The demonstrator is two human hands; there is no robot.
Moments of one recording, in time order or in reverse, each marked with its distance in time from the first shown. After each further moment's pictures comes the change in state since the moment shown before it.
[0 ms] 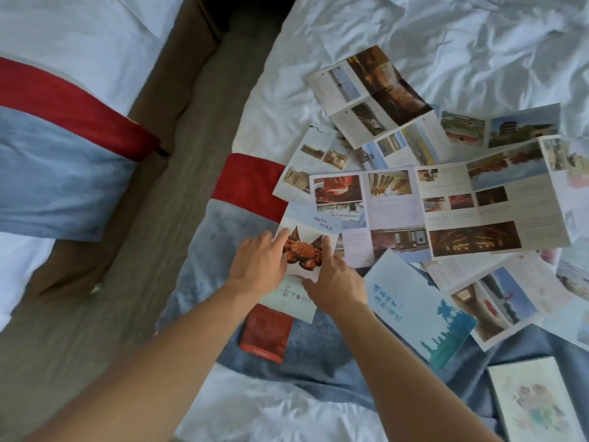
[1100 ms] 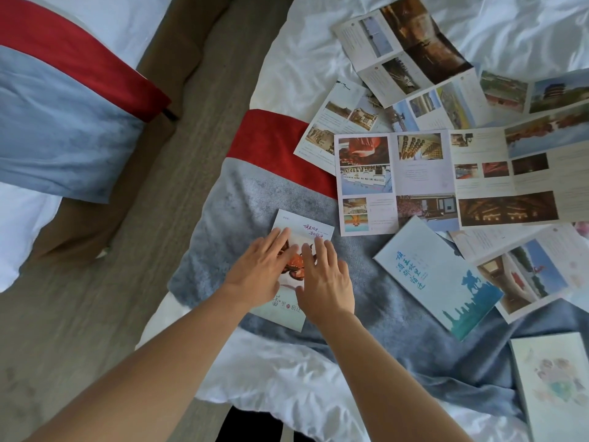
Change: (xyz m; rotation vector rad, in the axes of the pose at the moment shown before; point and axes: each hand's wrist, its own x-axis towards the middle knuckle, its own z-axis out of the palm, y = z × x) left_hand -0.078 -0.034 0.063 0.128 -0.120 0.236; right_hand -0.055 -0.028 0.080 -0.192 0.065 -0.254
